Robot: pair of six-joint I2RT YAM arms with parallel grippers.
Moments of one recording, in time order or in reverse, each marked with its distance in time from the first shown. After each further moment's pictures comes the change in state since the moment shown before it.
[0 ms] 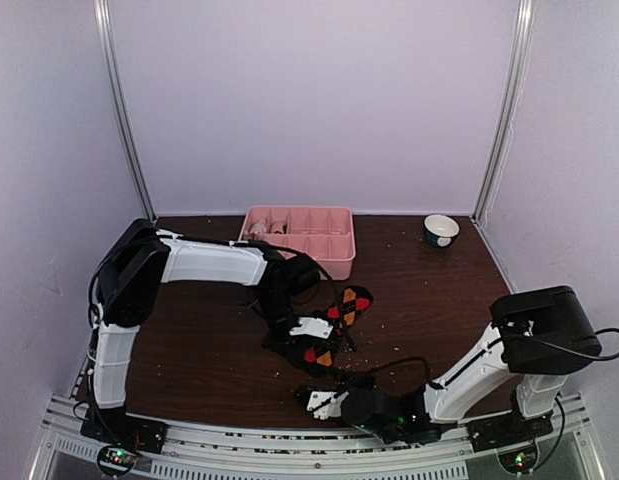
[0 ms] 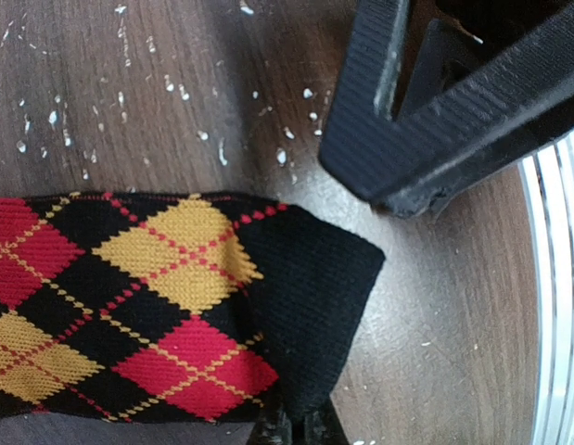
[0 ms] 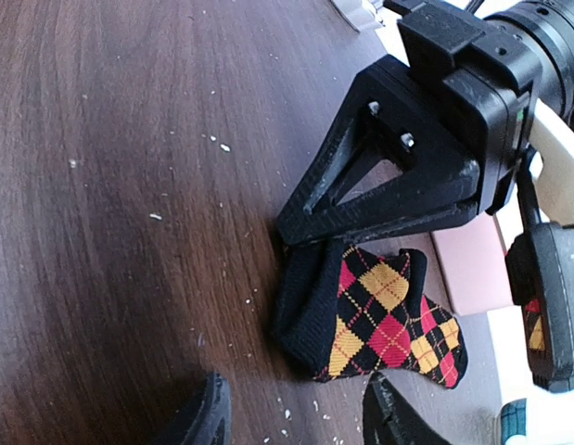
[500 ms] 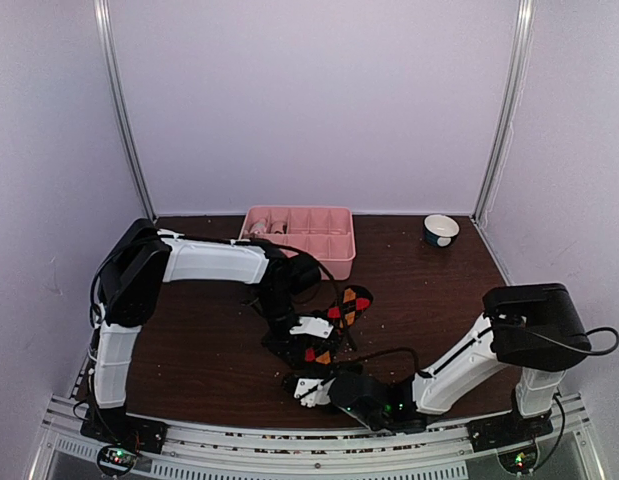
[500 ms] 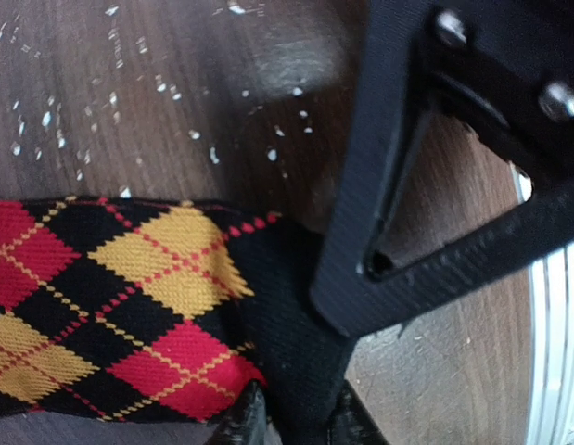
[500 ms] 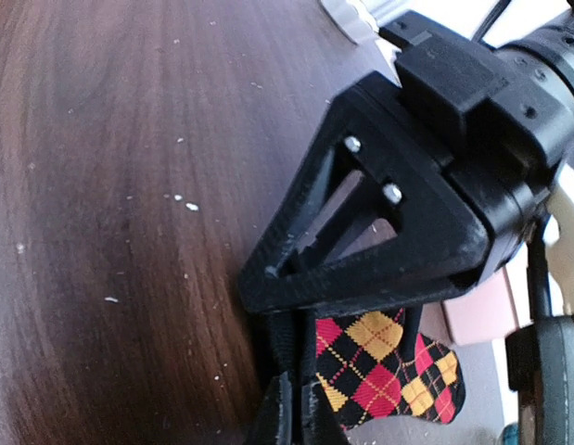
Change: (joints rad) left arm 0.000 0.012 0.030 -0.042 0.000 0.011; right arm -0.067 0.038 0.092 0.002 -0.075 -0.064
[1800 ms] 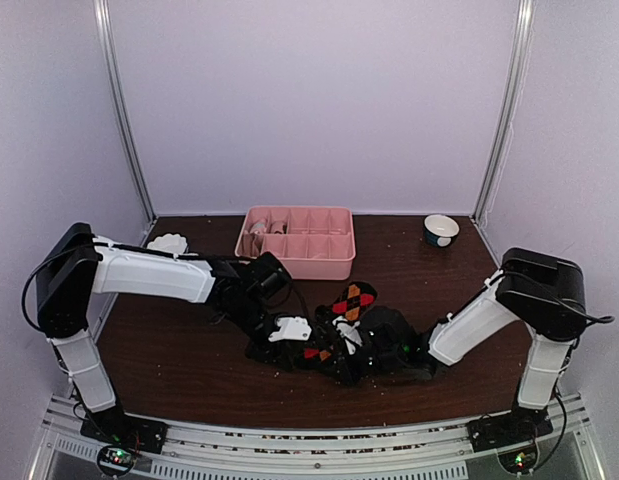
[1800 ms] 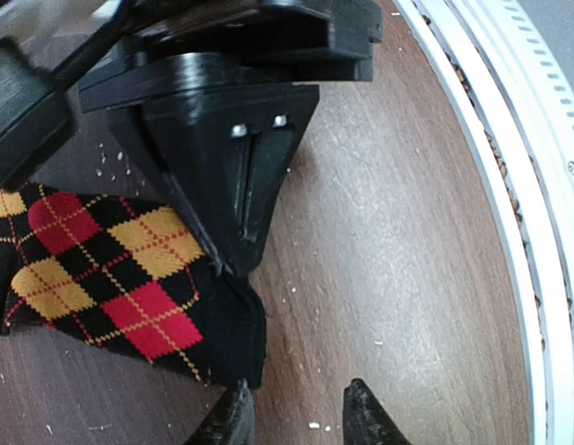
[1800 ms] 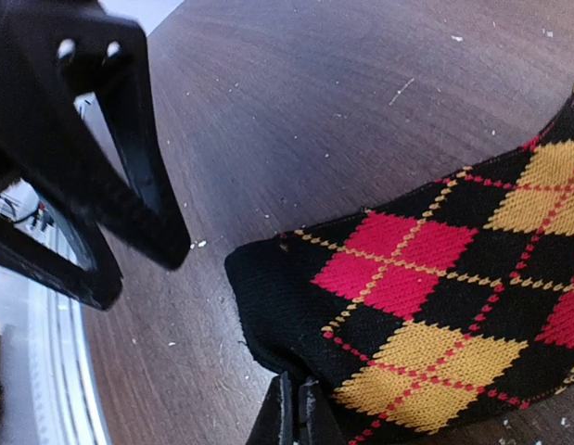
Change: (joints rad) left arm -0.013 -0.377 -0.457 0.441 -0.005 -0.129; right arm -0.402 -0.065 -0.054 -0.066 -0.951 0.945
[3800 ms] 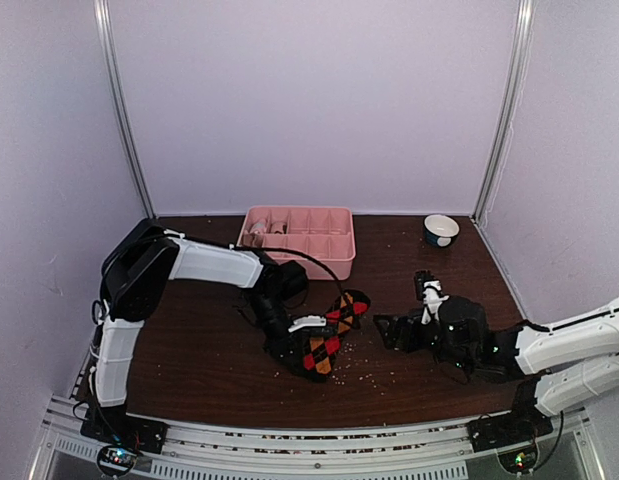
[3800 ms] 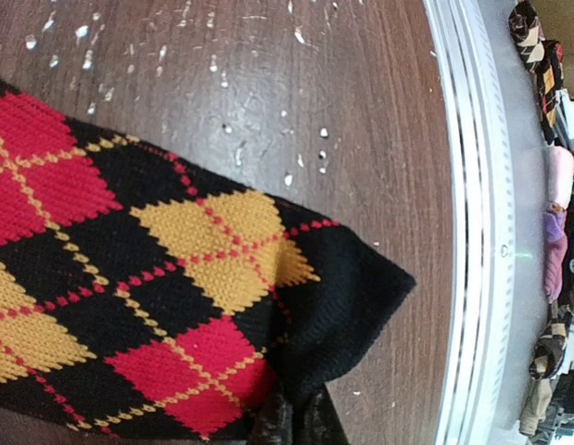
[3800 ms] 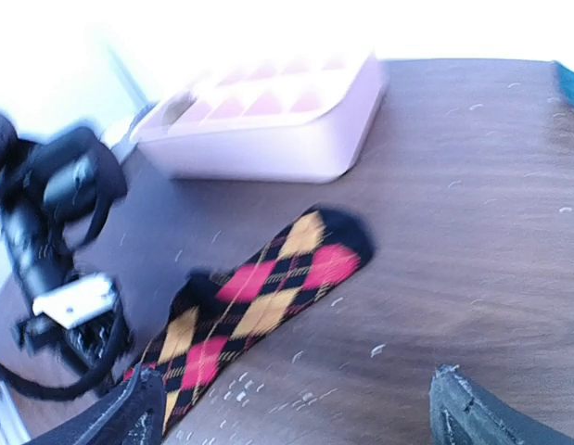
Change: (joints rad) left arm 0.075 0.407 0.364 -0.366 0.278 -0.192; right arm -0.043 -0.686 -0.316 -0.190 0.639 0.117
